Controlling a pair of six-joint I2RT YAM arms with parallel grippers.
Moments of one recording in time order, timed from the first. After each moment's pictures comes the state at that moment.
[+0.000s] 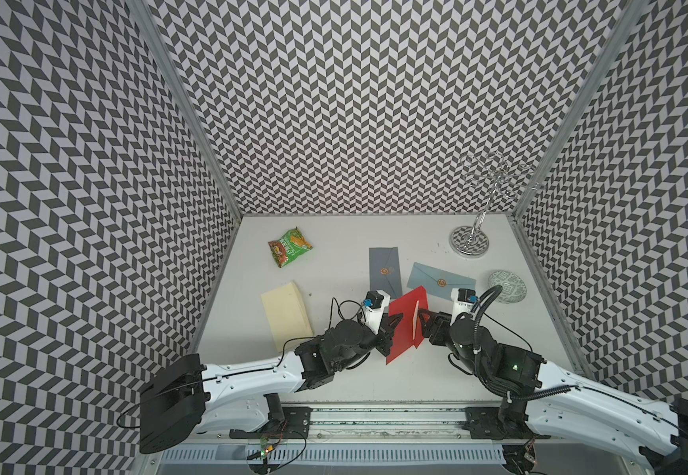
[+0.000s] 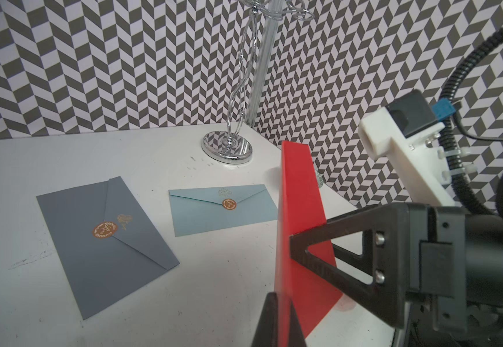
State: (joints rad) left arm -1.11 1.14 0.51 0.48 -0.21 -0.36; right arm 0.99 0.77 0.51 -0.25 0.51 0.87
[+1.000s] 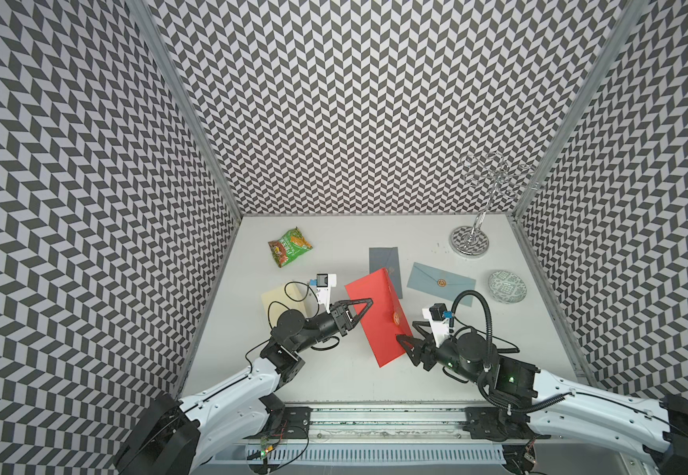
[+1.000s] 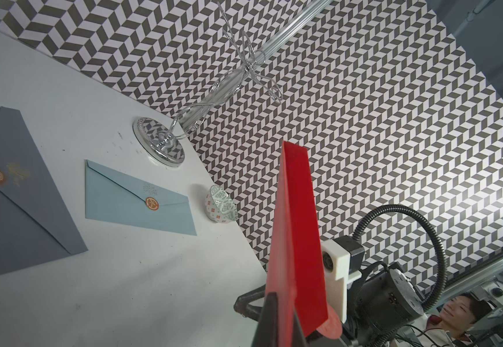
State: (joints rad) left arm -0.65 0.96 0.29 0.81 0.45 -0.99; right arm 1.09 0.76 0.35 0.09 0.25 0.47
